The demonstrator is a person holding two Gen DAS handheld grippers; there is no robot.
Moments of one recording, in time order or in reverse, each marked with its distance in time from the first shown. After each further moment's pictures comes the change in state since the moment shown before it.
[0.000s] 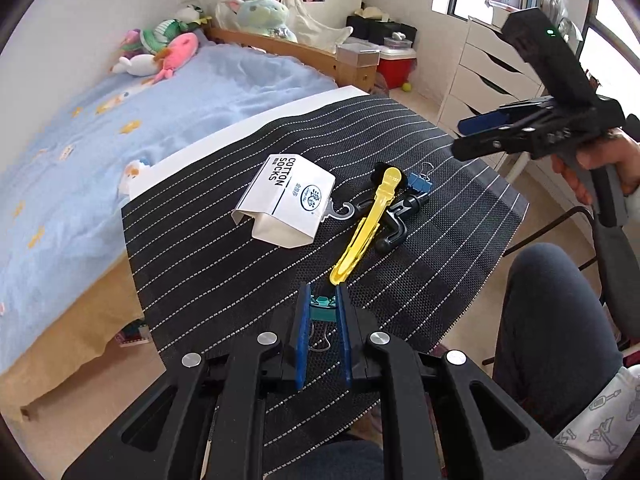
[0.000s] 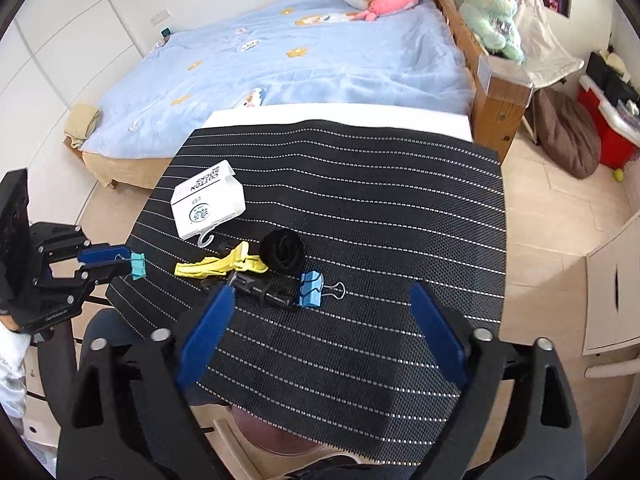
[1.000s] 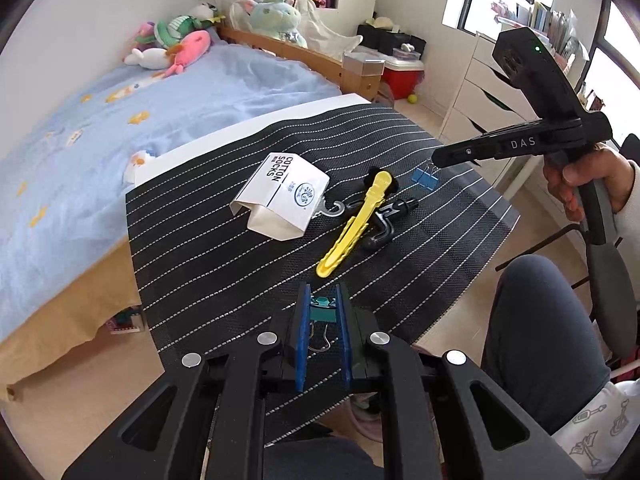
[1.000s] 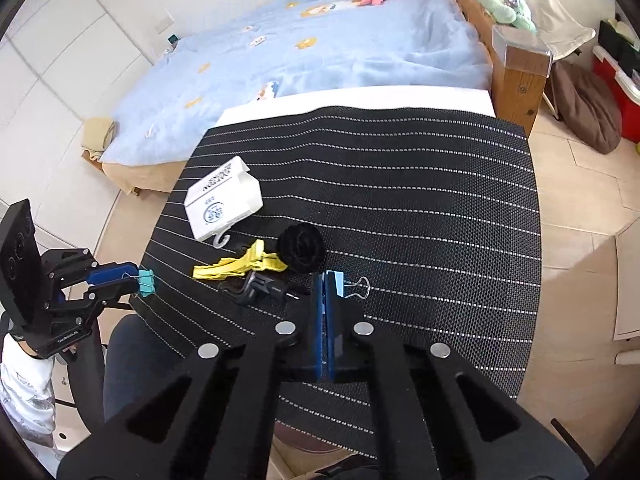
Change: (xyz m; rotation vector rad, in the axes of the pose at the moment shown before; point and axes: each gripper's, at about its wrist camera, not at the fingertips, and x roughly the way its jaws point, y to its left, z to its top) left arm -0.012 -0.008 -0.007 -0.064 -0.030 -0.008; right arm -0.002 0.002 -0.006 0.044 0.003 0.102
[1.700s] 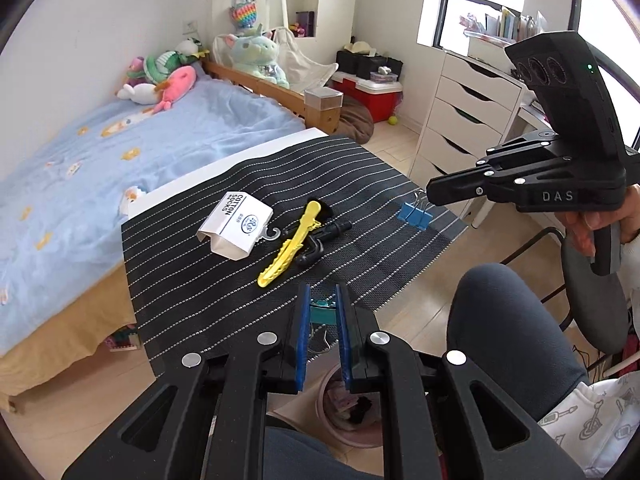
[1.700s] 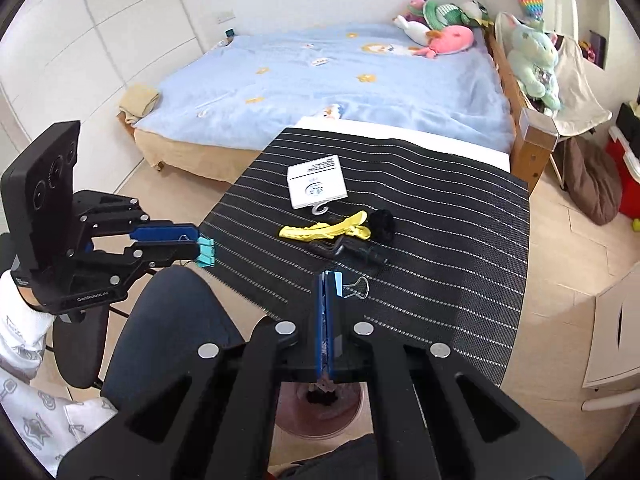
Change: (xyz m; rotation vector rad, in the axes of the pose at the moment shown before) left arm -0.050 -0.058 -0.008 0.052 -0.097 -0.011; right arm -0.075 0.085 -0.059 -0.239 -0.090 -0.014
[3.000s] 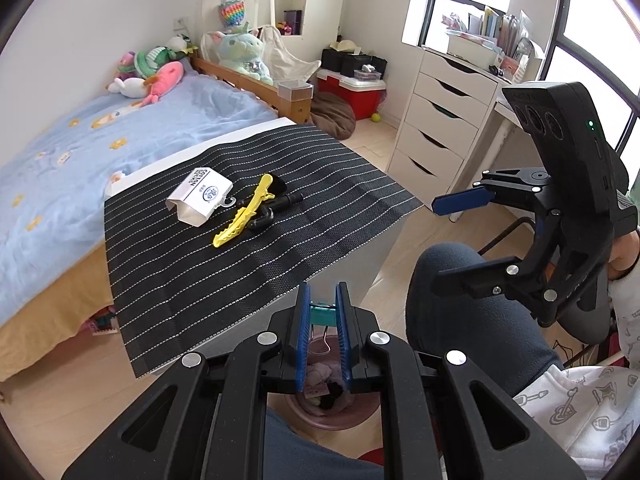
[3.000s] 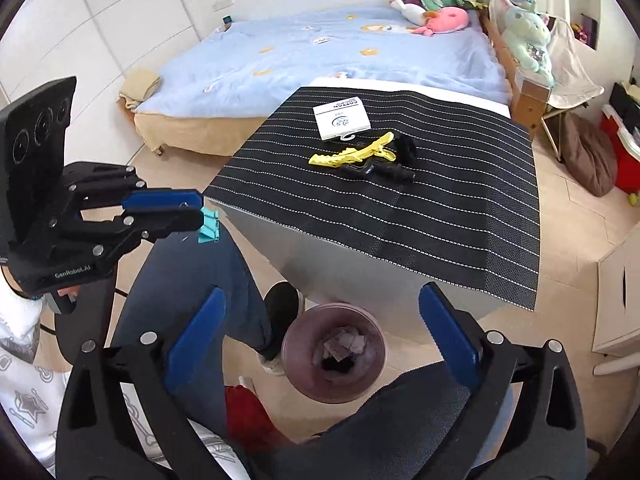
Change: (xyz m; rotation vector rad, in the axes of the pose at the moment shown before) left arm -0.020 -0.040 -0.031 -0.015 0.003 -0.053; right arm -0.007 0.033 -0.072 0.048 0.040 -0.026
